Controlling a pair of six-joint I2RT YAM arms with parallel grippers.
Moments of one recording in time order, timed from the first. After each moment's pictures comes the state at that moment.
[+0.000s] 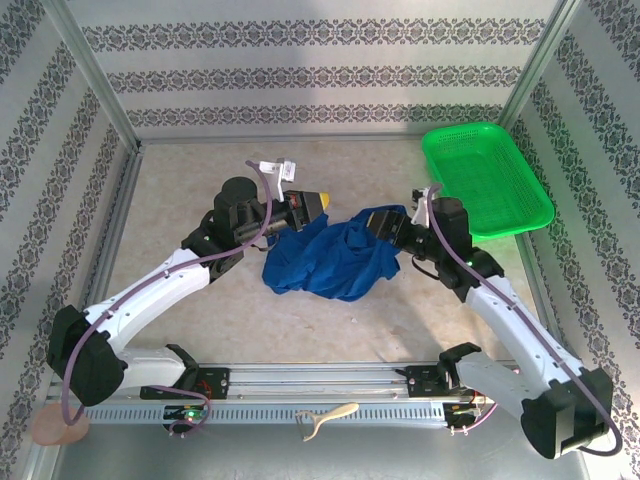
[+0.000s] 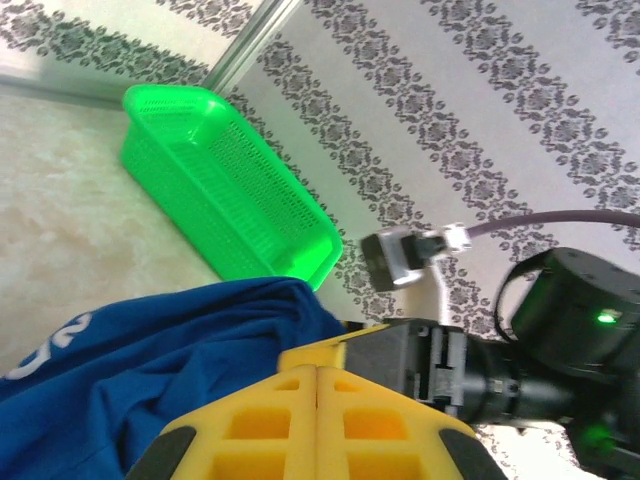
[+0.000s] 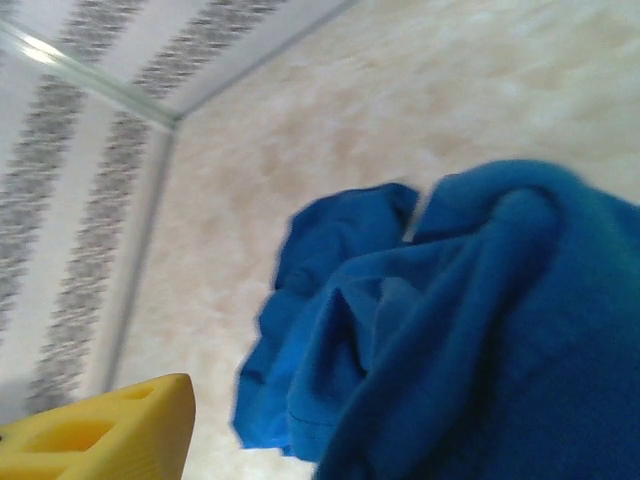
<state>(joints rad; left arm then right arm) -0.61 1.27 1.01 0.12 0.38 -0.72 0.34 0.97 0.80 -0.38 -0.28 0.69</state>
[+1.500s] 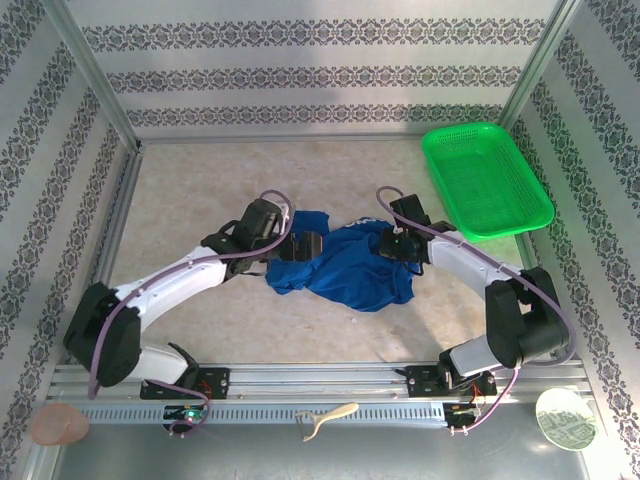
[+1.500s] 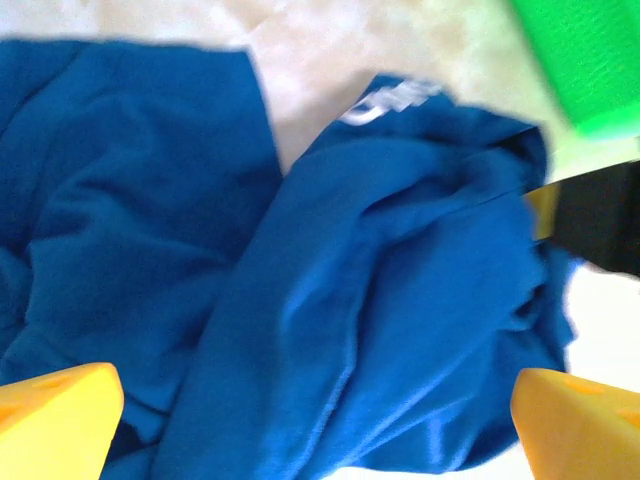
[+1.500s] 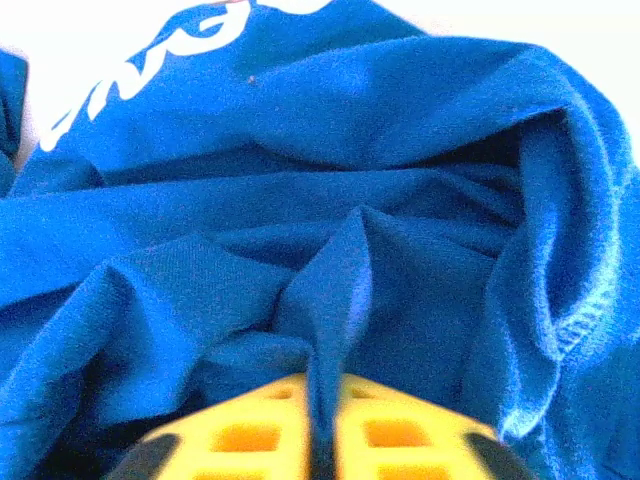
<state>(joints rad) -0.60 1.42 0.92 -0.29 0.15 -0.54 0.33 1.46 0.86 -0.48 -0.08 0.57</state>
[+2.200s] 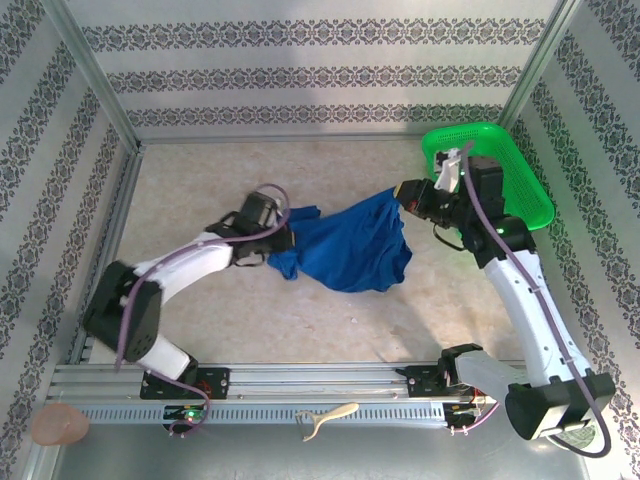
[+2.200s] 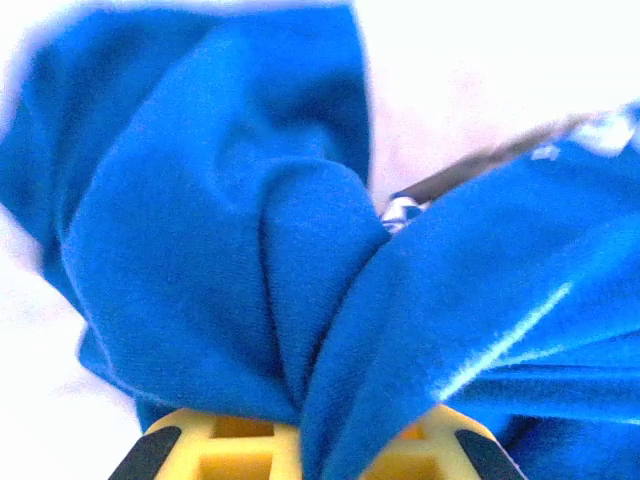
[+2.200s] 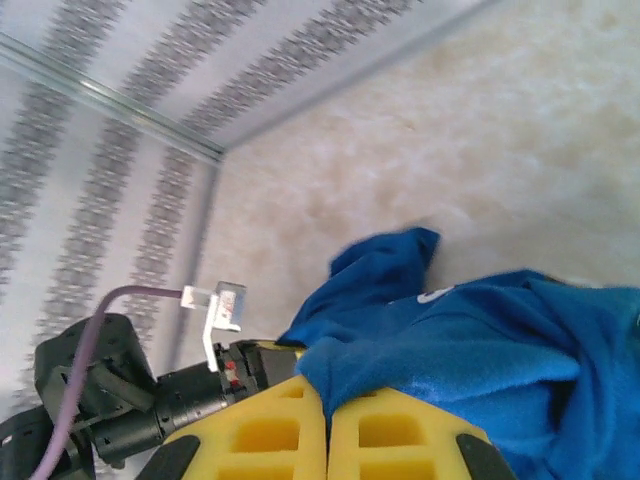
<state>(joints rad) -0.45 1.48 0.96 -0.30 0.15 -0.52 0.15 1.08 1.19 -0.59 -0.53 0.69</state>
